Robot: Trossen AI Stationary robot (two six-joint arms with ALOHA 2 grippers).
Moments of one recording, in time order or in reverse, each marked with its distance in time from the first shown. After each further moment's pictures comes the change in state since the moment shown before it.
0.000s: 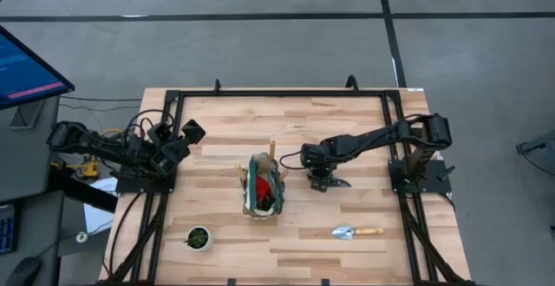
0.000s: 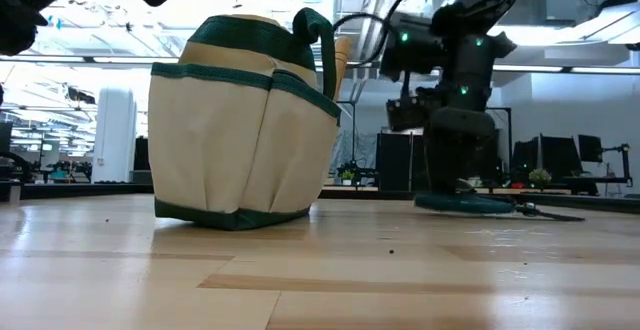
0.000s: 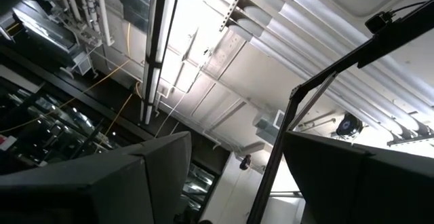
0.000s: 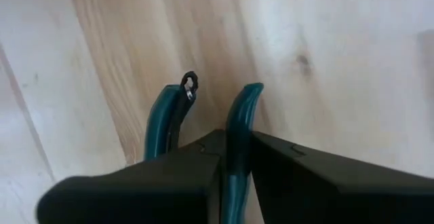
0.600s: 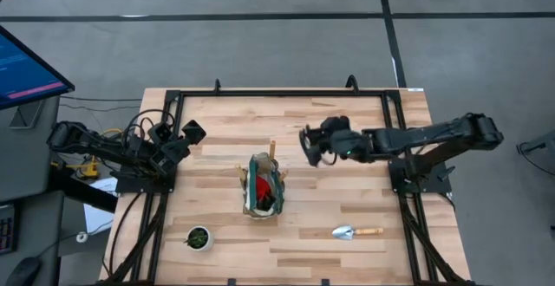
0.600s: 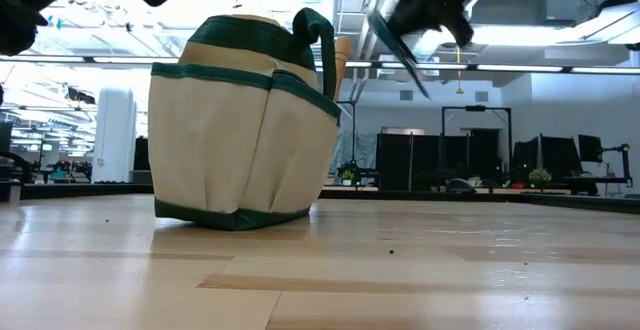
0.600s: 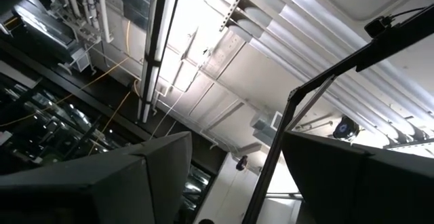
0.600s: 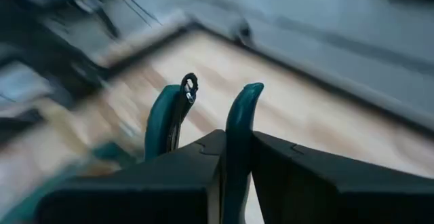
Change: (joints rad) left arm 0.000 0.000 0.000 0.001 0.000 -0.027; right arm 0.152 -0.466 0.004 0.283 0.631 0.356
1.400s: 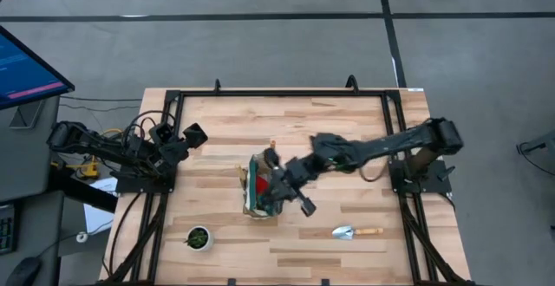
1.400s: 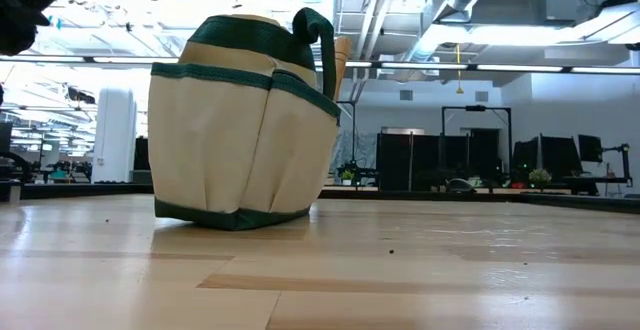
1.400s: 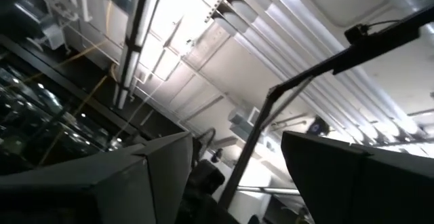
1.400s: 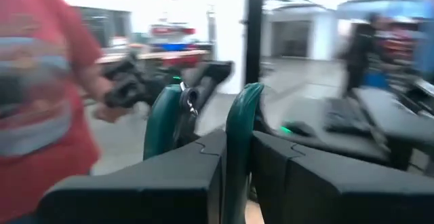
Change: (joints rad) left arm 0.000 0.000 0.000 0.001 0.074 -0.104; right arm 0.072 0.401 0.380 0.712 -1.083 -0.531
